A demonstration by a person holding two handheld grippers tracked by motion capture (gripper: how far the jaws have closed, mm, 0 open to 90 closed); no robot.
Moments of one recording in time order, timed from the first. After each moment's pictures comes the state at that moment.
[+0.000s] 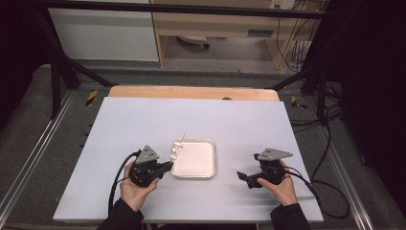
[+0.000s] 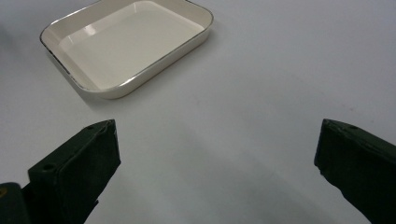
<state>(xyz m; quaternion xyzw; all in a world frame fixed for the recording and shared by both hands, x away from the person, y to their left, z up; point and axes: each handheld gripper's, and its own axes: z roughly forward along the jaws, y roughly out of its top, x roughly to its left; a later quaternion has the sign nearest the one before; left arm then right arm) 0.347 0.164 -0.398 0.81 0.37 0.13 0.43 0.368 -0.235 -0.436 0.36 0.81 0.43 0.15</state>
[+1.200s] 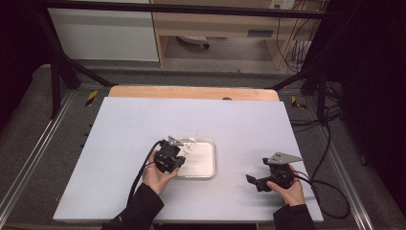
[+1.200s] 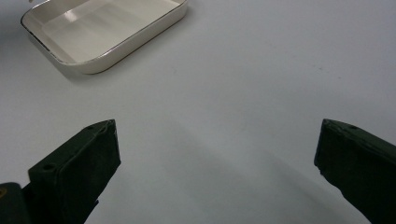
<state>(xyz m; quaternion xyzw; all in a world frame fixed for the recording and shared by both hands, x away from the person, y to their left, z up) 0.393 0.105 -0.411 0.84 0.43 0.11 0.31 0.359 -0.263 -0.448 0.38 0.81 0.43 0.14</state>
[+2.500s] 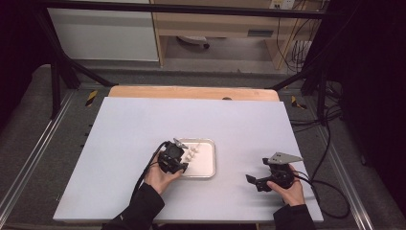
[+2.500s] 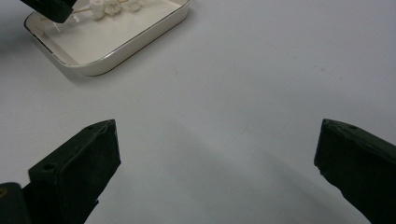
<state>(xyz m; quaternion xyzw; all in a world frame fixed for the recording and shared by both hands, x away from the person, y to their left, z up) 0.398 0.098 -0.419 0.87 0.41 0.12 0.26 0.359 -0.263 -0.447 0.38 0.80 0.43 0.14</state>
